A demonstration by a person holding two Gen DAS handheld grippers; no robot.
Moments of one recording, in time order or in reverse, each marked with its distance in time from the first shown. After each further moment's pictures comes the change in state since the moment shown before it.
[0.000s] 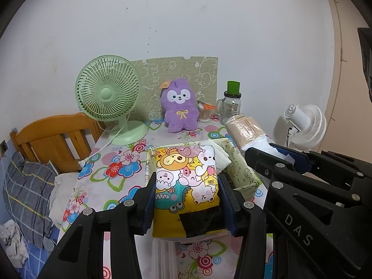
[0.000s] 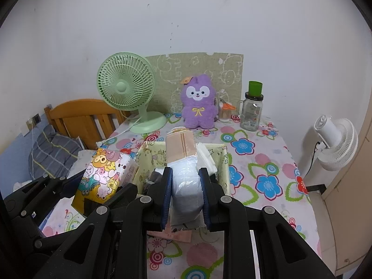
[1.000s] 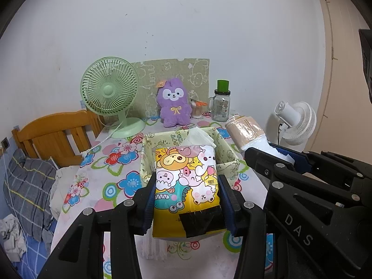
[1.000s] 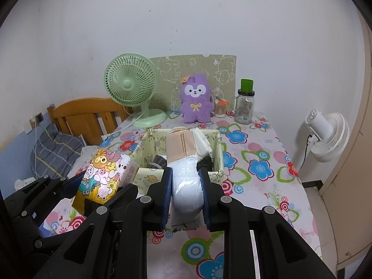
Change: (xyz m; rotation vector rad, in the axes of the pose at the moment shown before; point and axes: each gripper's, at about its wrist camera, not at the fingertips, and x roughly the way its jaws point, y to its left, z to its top) left arm -0.046 -0.019 -0.035 0.007 -0.023 -0.014; right arm -0.054 0.004 -0.044 0.006 -0.028 -0.012
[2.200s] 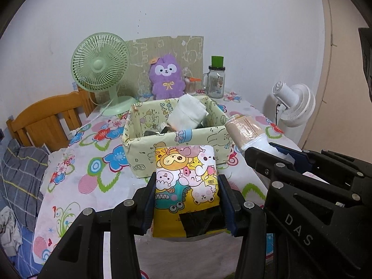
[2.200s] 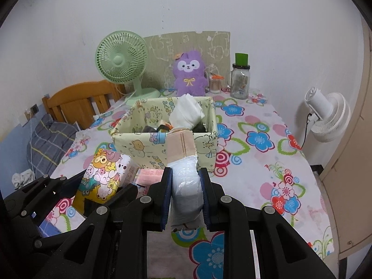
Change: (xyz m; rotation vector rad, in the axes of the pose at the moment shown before) left arm 0.025 -0.016 -0.045 0.007 0.085 -0.020; right arm 0.022 -0.017 -0.050 0.025 0.080 -0.012
